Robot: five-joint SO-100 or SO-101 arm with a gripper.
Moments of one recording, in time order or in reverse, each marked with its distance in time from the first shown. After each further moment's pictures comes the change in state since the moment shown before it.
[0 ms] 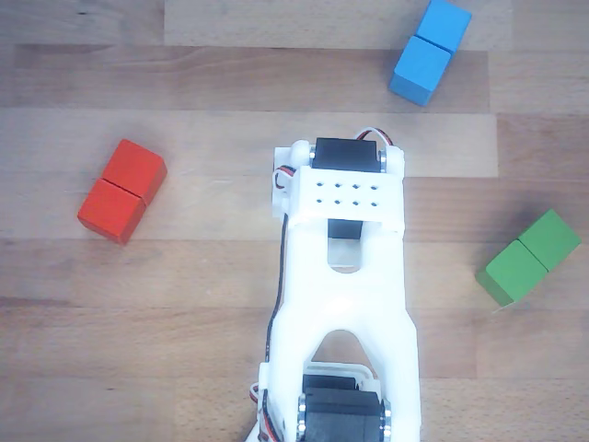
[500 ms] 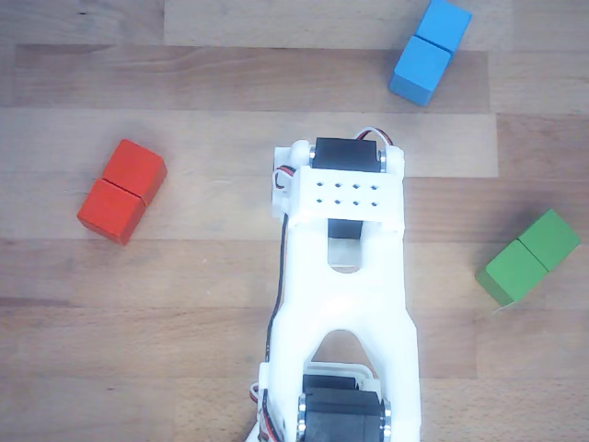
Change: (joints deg) arm 0.0 0.0 -0.7 1.1 0.0
